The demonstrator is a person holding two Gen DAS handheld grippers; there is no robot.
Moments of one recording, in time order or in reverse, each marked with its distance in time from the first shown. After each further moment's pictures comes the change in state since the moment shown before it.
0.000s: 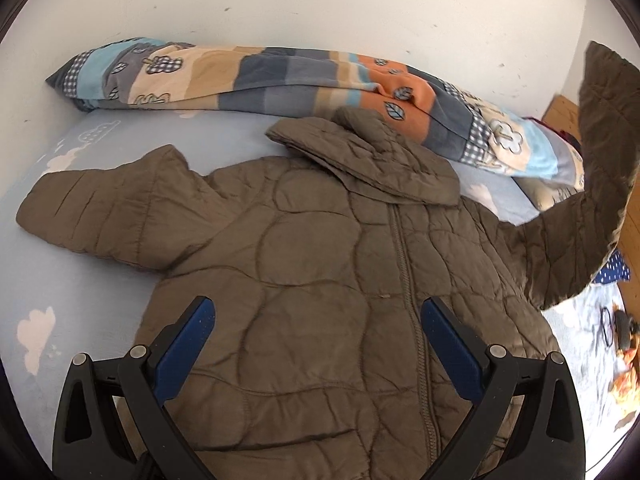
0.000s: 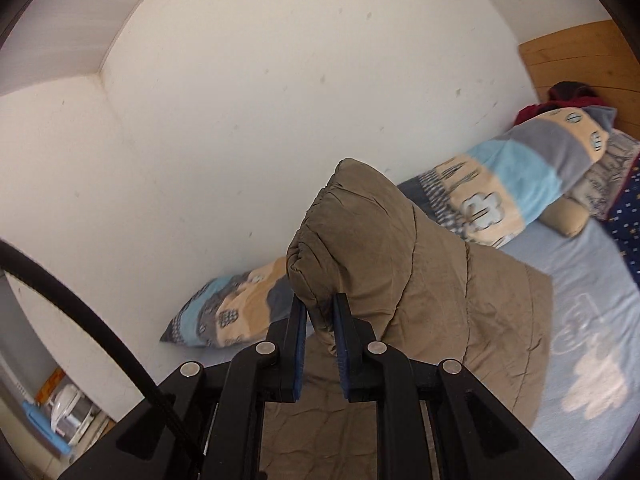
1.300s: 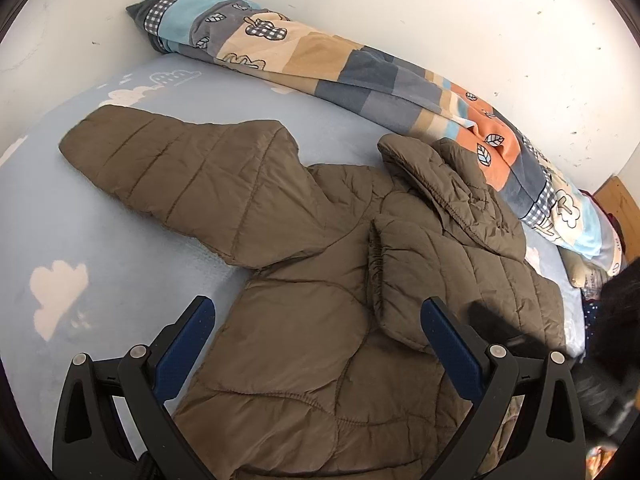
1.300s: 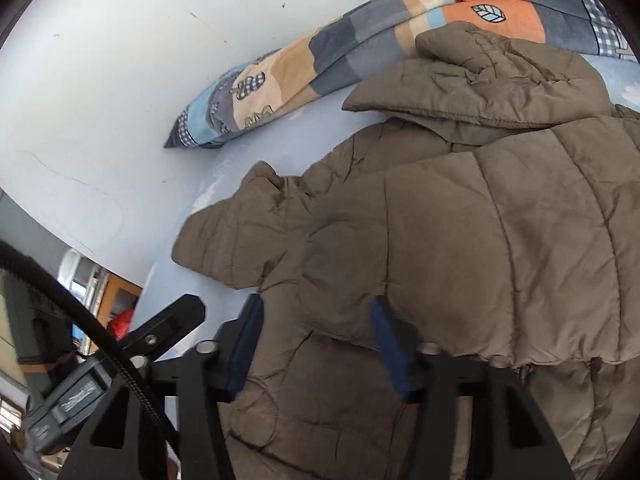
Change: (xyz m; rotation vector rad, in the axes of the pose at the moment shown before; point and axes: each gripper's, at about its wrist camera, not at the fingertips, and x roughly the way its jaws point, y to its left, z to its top) left arm 0.007 0.093 0.016 -0.285 0.014 0.087; right arm 0.220 0.043 -0.238 -0.027 0.674 0.148
